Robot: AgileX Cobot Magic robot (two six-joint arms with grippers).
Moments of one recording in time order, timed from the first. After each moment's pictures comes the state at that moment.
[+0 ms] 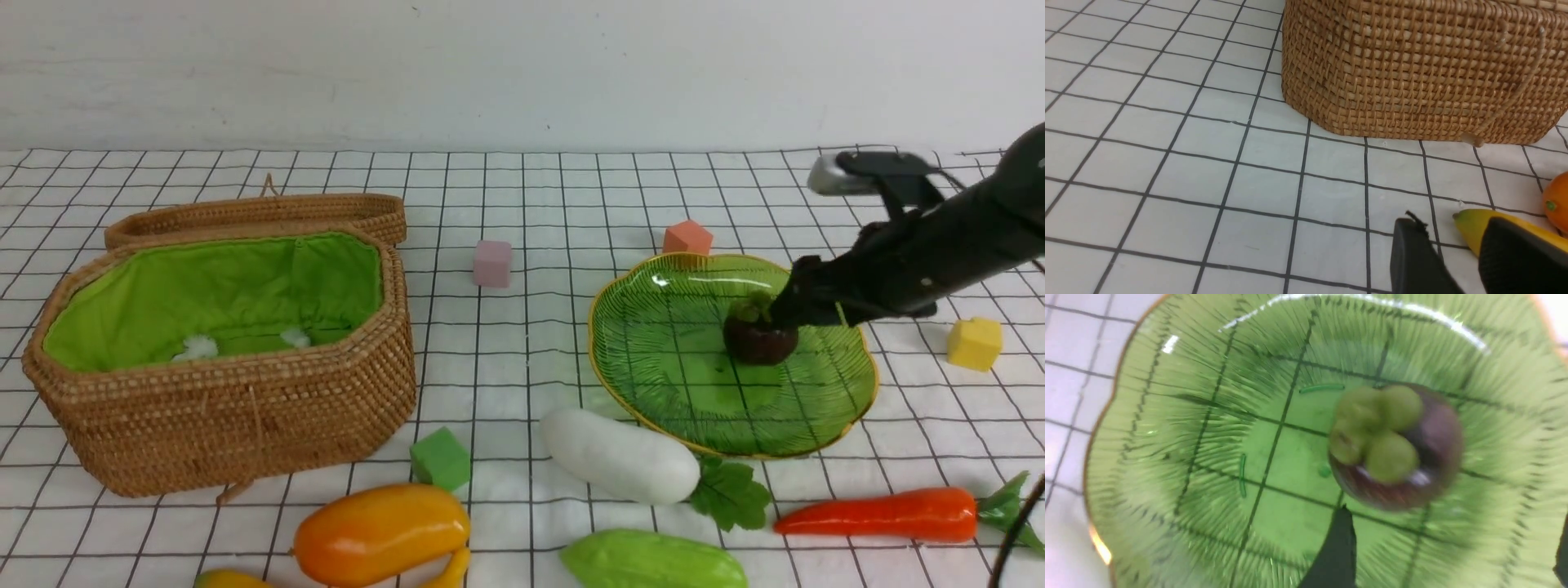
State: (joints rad) right arm 0.00 1.82 -1.35 0.54 0.67 -0.60; left arm -0.01 -0.01 0.03 0.11 0.39 -0.30
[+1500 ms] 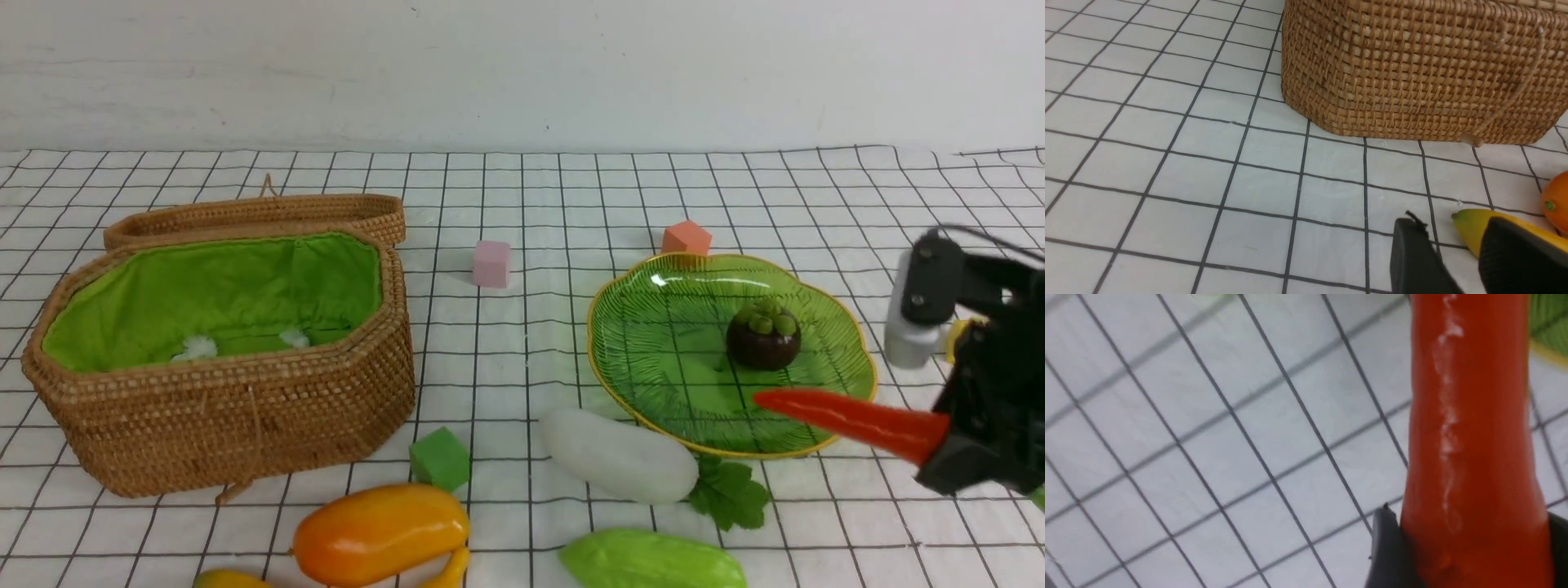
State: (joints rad) right arm 0.10 1.49 -1.17 0.28 1.15 -1.13; left arm -0.01 -0.01 0.03 0.11 0.39 -0.30
